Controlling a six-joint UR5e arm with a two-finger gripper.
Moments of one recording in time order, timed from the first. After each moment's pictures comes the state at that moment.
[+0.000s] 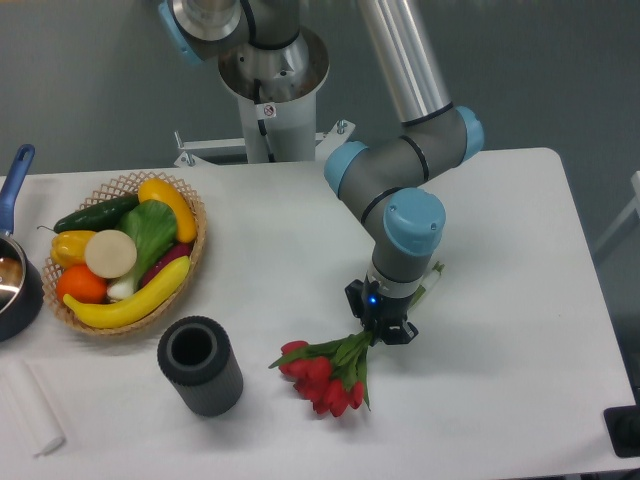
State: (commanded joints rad) arm 2.56 -2.04 -1.76 -0.77 1.38 1.34
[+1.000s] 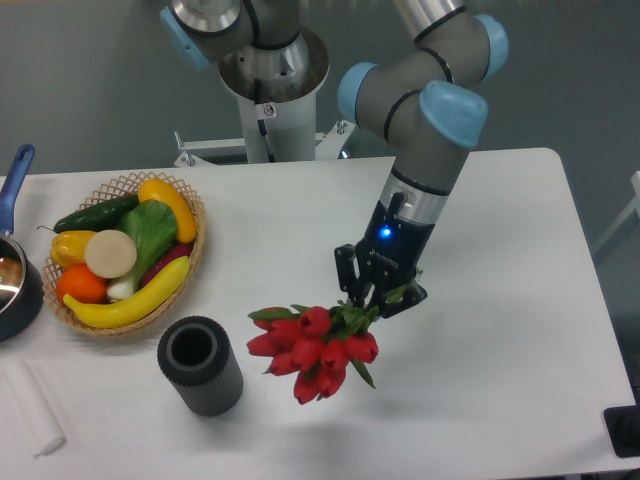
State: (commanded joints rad) arm 2.65 -1.80 -1.76 -0.77 0.71 1.17
